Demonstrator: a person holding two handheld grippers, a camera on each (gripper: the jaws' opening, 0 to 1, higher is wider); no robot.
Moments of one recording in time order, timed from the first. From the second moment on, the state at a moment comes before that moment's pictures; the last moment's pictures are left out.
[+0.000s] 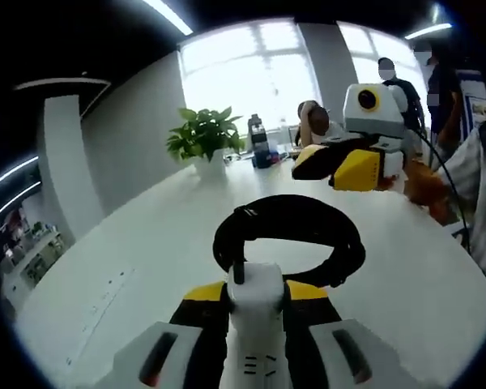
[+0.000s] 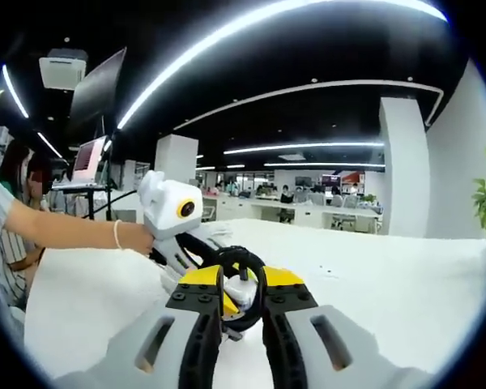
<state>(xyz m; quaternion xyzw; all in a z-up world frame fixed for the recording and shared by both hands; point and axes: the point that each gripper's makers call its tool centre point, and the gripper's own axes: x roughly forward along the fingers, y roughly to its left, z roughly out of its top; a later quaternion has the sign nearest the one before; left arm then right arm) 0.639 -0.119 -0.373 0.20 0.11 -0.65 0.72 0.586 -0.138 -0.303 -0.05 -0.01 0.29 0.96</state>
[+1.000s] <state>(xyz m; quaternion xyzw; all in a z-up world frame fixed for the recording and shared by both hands) 0.637 -0.094 -0.373 0.17 0.15 -0.59 0.77 0.577 -0.133 -0.314 -0.07 0.02 0.31 0.95</state>
